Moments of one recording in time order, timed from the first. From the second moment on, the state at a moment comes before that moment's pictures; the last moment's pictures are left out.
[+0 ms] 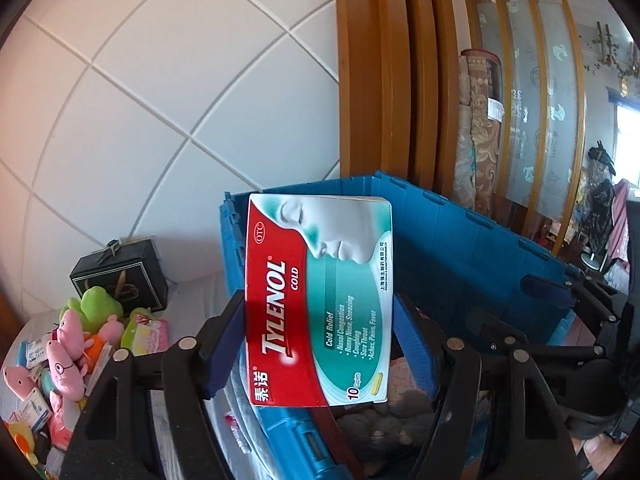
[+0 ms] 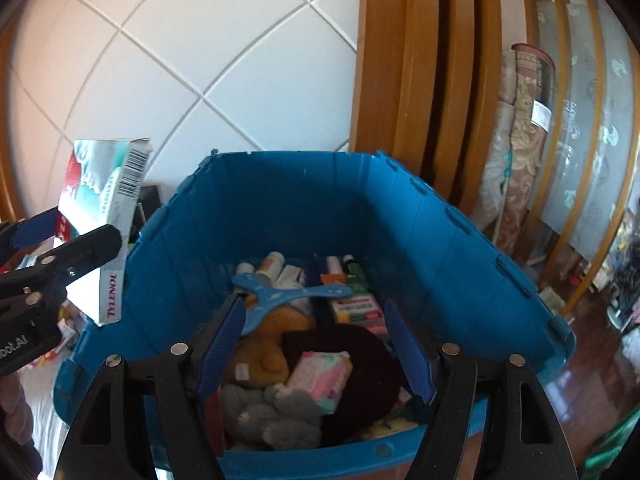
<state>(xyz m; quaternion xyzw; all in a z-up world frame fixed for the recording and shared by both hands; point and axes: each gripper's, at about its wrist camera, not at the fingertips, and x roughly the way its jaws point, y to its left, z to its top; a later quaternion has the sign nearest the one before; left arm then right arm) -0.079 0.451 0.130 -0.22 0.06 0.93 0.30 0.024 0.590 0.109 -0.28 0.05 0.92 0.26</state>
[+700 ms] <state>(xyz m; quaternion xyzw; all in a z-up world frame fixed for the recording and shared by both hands) -0.082 0.378 0.114 -0.23 0.04 0.94 0.23 0.024 0.577 0.114 -0.26 0.00 0.93 0.27</state>
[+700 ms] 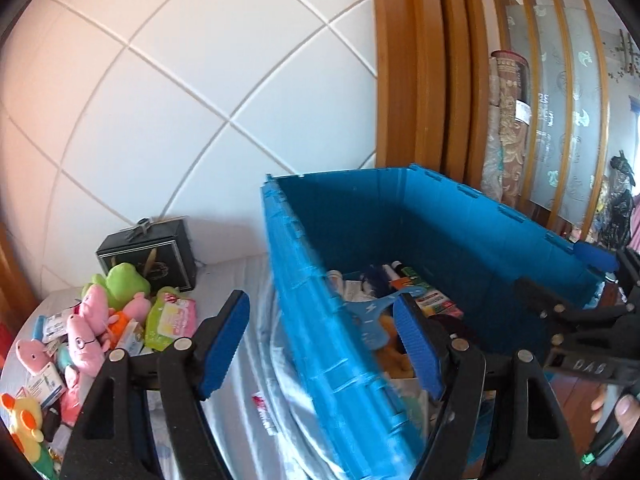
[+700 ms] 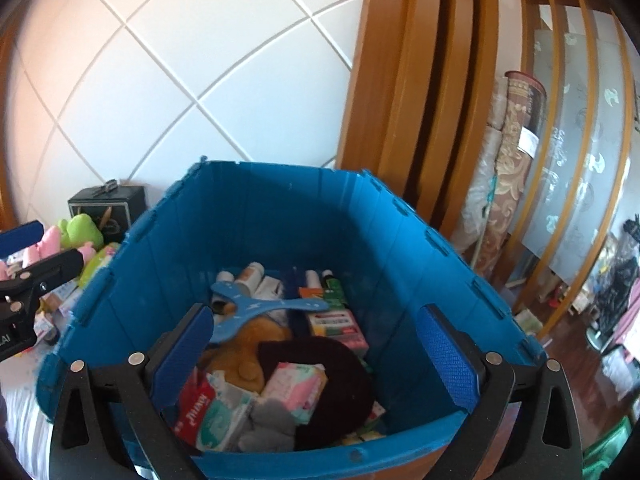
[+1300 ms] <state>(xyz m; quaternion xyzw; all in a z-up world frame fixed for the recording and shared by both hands) -0.128 0.041 -0.078 -0.40 -0.01 0.92 0.02 -0.095 0.355 0.081 -0.27 -0.03 0.96 0.01</state>
